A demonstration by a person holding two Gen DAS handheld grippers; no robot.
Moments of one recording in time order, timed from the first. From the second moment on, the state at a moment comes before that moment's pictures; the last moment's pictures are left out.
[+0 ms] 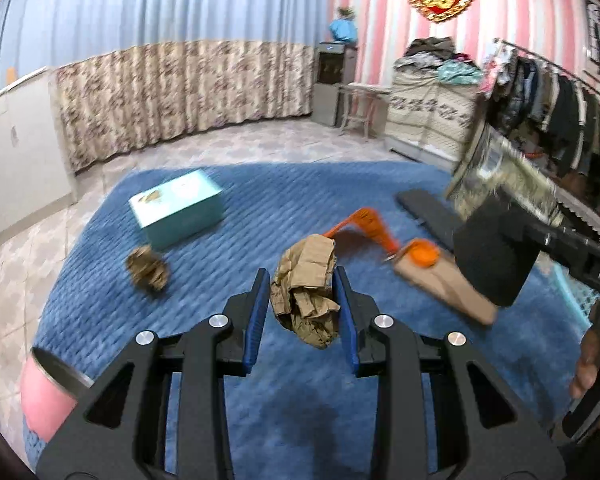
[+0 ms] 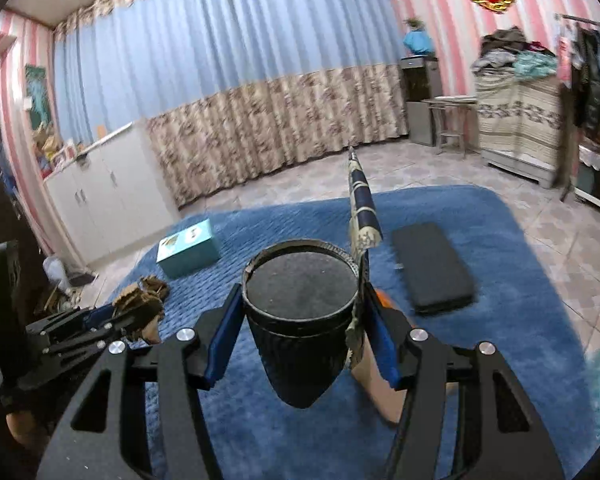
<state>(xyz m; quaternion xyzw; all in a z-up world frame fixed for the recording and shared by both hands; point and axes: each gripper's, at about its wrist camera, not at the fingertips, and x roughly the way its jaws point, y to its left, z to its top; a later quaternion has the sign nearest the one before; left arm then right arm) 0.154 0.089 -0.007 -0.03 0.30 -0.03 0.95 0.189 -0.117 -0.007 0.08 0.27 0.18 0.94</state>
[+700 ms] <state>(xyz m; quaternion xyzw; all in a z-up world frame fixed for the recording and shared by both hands) 0.157 0.047 -0.021 -0.01 0.31 -0.05 0.95 0.205 -0.210 -0.060 0.13 0.36 0.15 0.91</state>
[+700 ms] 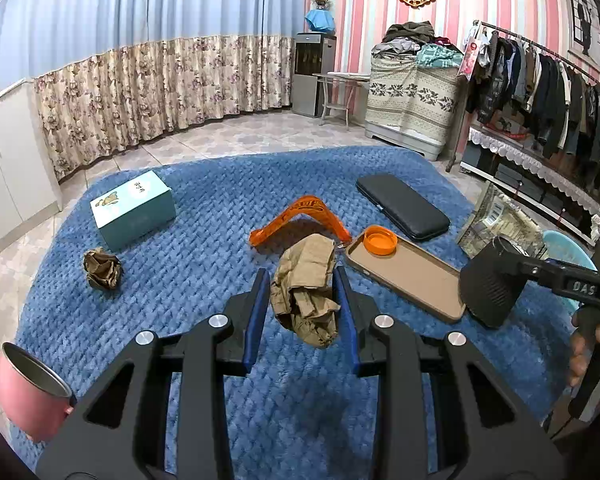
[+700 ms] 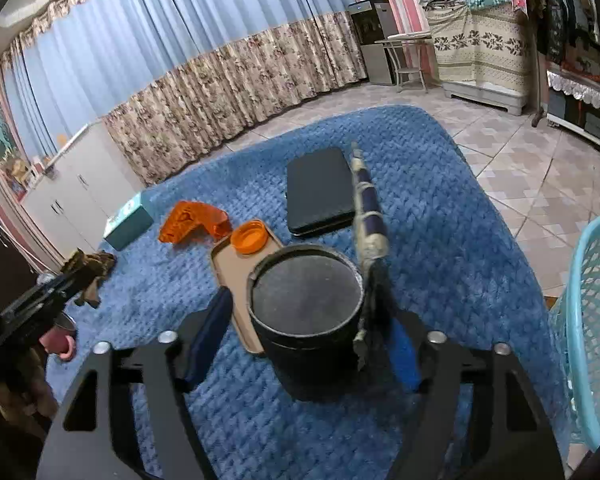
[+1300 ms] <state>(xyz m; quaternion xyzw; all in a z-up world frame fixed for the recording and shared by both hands) 0.163 0.037 -0.022 0.00 0.31 -0.05 0.95 0.215 -0.255 -0.064 0.23 0.33 0.11 0.91</state>
